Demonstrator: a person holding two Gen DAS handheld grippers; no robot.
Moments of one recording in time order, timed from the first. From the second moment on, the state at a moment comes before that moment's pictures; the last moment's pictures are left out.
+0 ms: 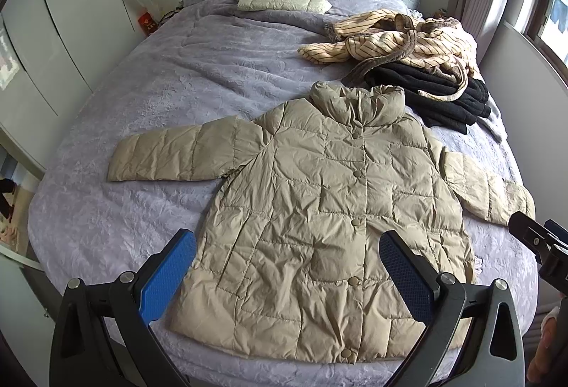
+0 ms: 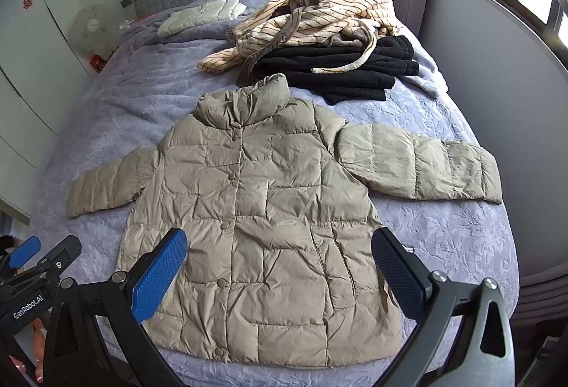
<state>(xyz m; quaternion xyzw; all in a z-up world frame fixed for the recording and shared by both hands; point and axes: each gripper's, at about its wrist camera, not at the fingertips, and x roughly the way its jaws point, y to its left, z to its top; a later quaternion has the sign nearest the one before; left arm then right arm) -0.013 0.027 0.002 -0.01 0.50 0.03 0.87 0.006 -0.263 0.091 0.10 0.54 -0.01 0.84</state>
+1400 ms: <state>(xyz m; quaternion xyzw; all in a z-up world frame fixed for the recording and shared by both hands) -0.018 0.030 -0.001 -0.01 0.50 0.03 0.86 0.004 -0.263 0.089 0.10 0.54 -0.01 0.84</state>
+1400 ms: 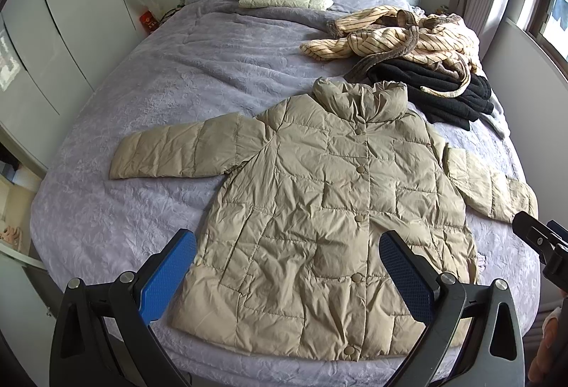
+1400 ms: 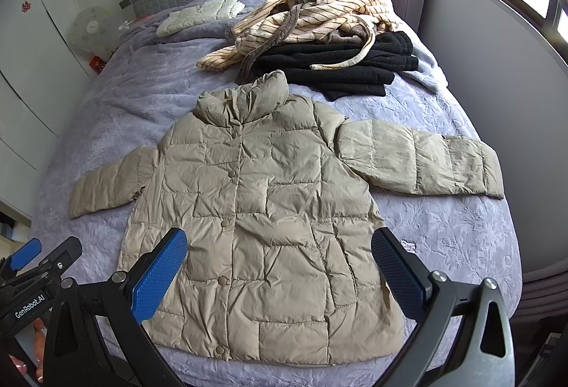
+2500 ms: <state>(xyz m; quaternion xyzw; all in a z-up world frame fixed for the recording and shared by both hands) 0.048 0.233 -0.122 -0.17 0.57 0.03 0.81 0.036 -0.118 0.019 0.11 0.60 0.06 0.79</state>
